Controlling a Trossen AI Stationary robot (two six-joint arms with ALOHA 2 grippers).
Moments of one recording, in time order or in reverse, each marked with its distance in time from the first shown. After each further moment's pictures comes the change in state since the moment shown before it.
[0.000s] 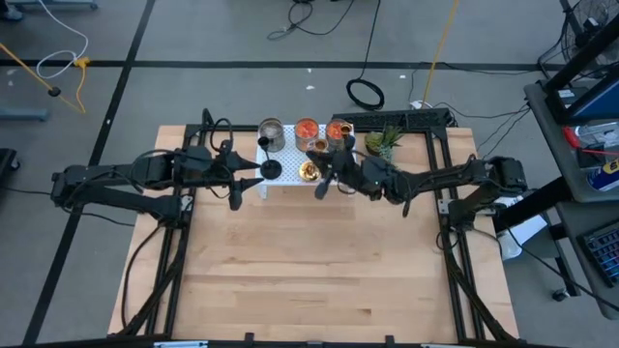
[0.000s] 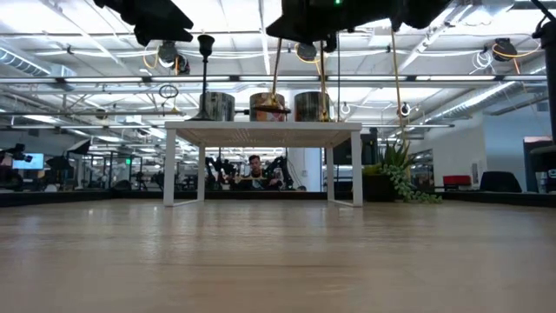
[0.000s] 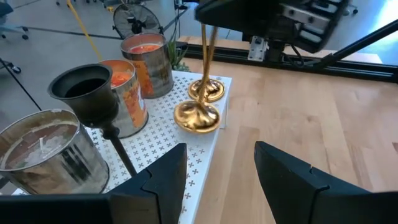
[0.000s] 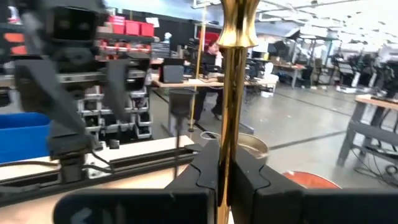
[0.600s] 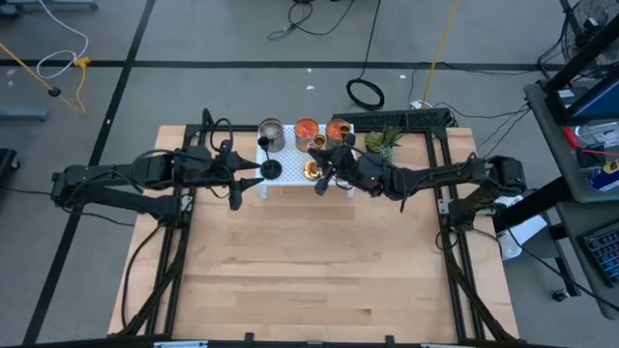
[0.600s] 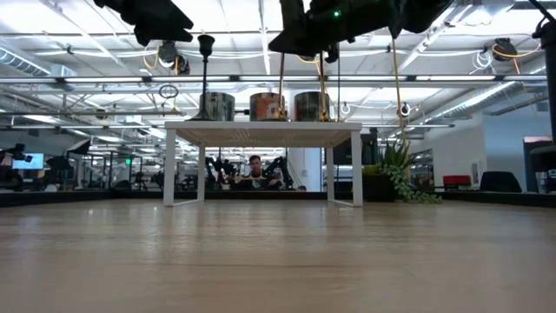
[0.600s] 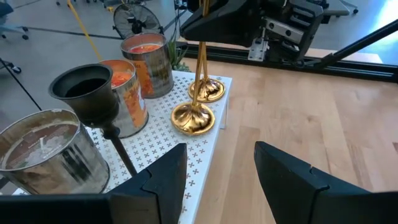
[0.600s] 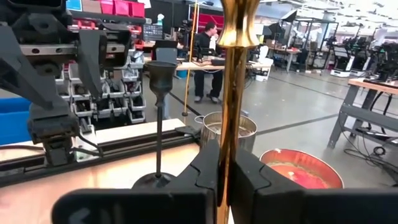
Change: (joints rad) left arm 0.000 0.000 0.000 0.000 0.000 0.001; right arm -0.043 0.000 -0.001 -0.077 -0.007 0.034
